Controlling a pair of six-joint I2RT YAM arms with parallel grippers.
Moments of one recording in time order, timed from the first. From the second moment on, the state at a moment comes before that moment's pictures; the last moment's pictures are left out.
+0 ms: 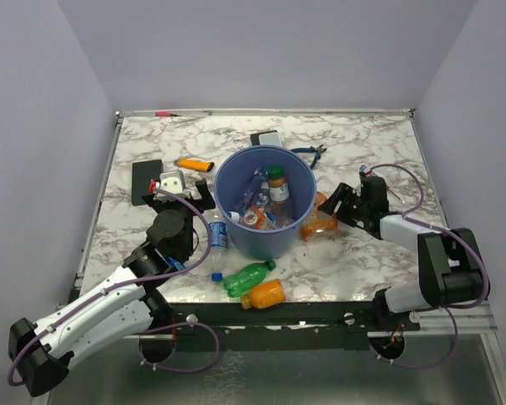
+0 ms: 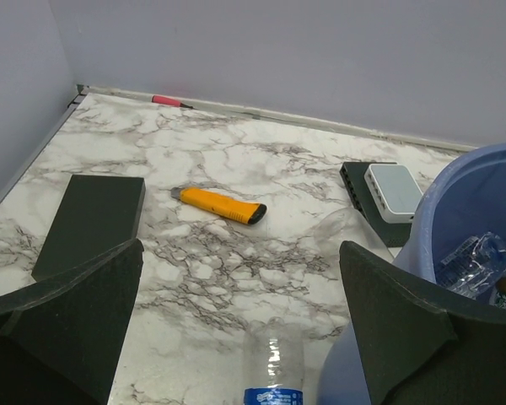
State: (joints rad) left arm -0.82 0.71 0.55 0.18 -0.90 -0.12; right arm 0.13 1.44 0.55 0.15 -0.27 0.61
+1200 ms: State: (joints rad) left arm -0.82 0.69 0.71 0.17 -0.95 -0.16; right arm 0.14 0.72 0.87 -0.26 0.01 0.54
